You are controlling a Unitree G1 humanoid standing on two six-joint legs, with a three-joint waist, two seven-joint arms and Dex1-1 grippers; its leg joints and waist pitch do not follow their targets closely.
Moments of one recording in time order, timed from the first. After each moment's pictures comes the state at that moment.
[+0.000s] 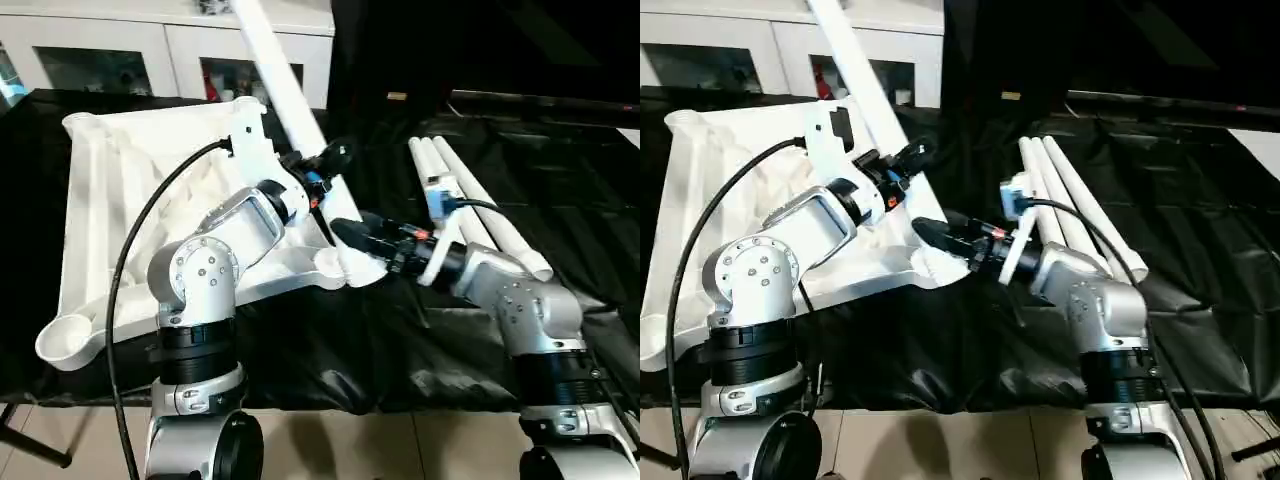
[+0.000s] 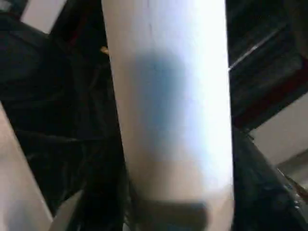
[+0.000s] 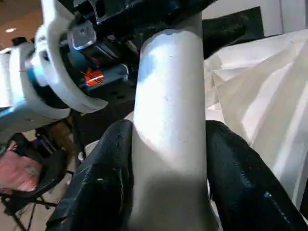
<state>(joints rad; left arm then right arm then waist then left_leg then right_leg) -0.71 -0.13 0.28 -0.06 -0.59 0.93 0.04 -0.54 -0.18 -0.04 0.20 0.54 0.65 0.90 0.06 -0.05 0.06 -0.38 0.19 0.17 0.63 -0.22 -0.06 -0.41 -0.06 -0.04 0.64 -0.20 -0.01</state>
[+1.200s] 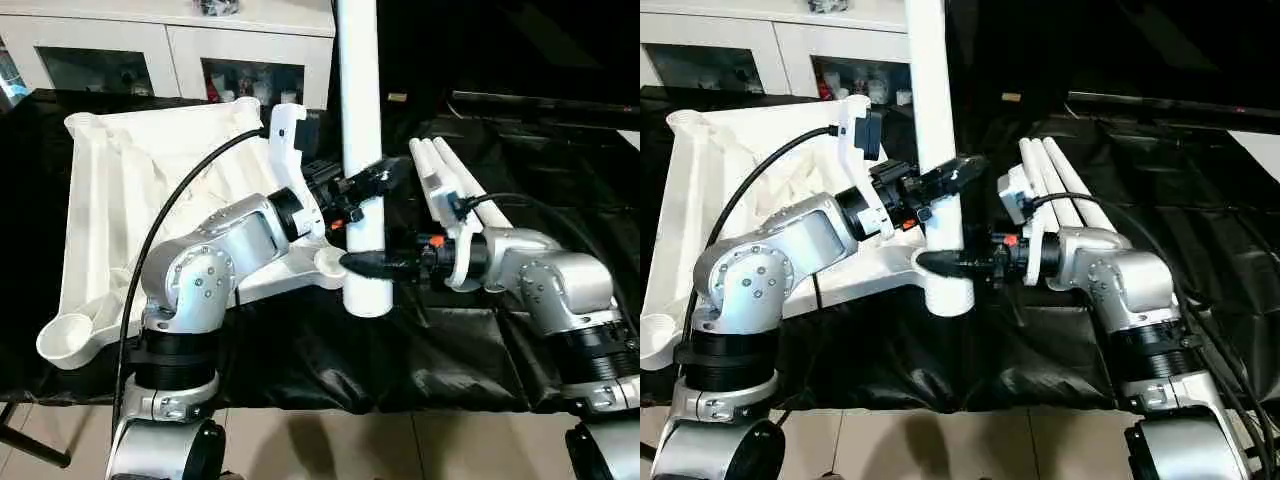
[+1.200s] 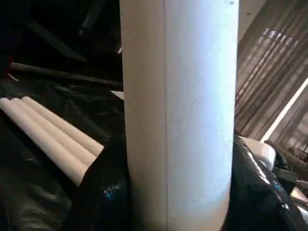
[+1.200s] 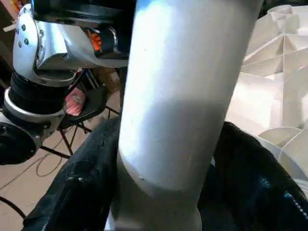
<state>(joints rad) -0.67 0.03 0.06 -0.11 -0.70 0.90 -0.42 -0.64 -0.41 0.11 0.25 0.53 0.67 1.26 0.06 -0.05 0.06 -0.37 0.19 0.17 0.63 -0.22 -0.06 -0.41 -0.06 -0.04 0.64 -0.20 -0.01</state>
